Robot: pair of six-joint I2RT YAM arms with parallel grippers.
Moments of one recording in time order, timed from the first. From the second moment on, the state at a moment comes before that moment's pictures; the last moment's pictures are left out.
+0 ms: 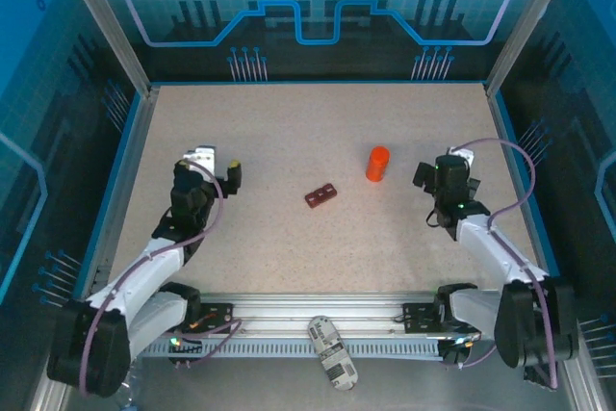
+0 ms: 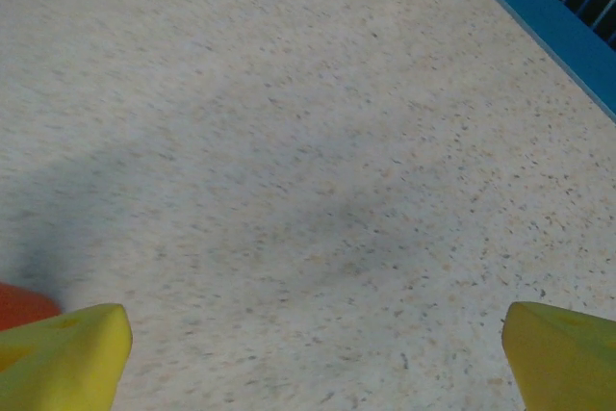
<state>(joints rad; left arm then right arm) -0.18 0.98 0.39 0.31 -0.24 -0.03 0.09 1.12 0.54 -0.08 0.40 0.33</state>
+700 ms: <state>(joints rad) -0.08 1.36 0.26 0.85 -0.04 -0.03 0.10 1.43 0.38 0.63 0.34 0.06</state>
